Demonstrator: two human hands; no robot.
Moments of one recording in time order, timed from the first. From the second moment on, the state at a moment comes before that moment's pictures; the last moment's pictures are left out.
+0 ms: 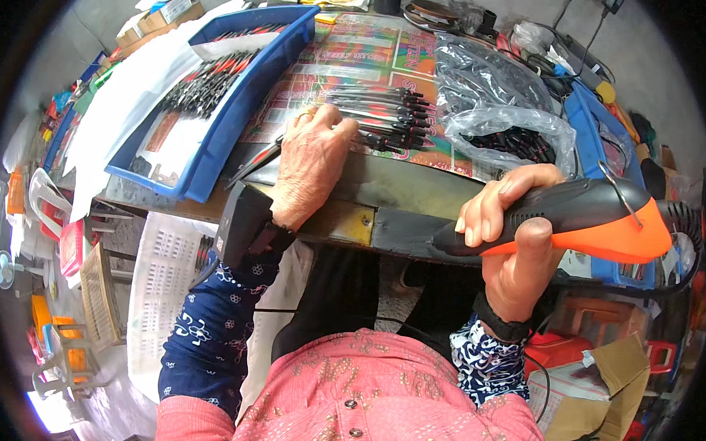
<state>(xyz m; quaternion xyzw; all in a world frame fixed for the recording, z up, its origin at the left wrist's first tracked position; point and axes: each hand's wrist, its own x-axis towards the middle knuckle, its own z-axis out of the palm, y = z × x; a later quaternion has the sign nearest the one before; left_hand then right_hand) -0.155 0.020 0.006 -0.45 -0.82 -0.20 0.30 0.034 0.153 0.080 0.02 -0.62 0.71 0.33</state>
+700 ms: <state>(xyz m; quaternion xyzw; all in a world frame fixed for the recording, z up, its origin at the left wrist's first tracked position) -0.149 0.025 0.004 -0.55 -0.78 -0.16 0.26 0.039 0.158 0.078 0.02 -0.63 0.70 0.33</state>
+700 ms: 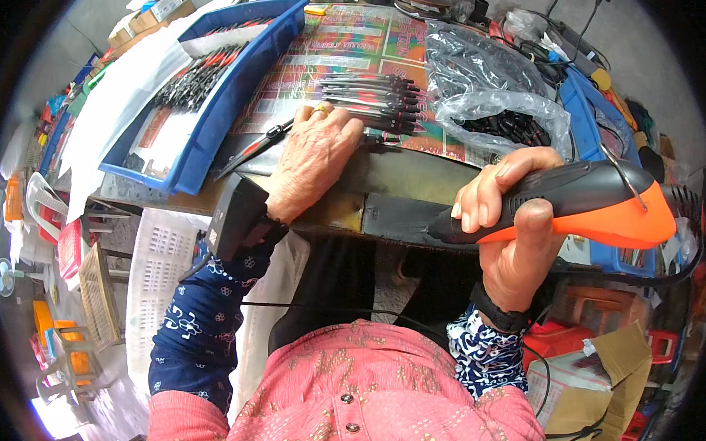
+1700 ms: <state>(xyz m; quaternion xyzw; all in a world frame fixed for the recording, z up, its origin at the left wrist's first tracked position) -0.002 -0.010 0.002 -0.03 -0.54 -0.74 -0.39 0.041 0.136 0.084 0.09 -0.65 0.68 0.32</state>
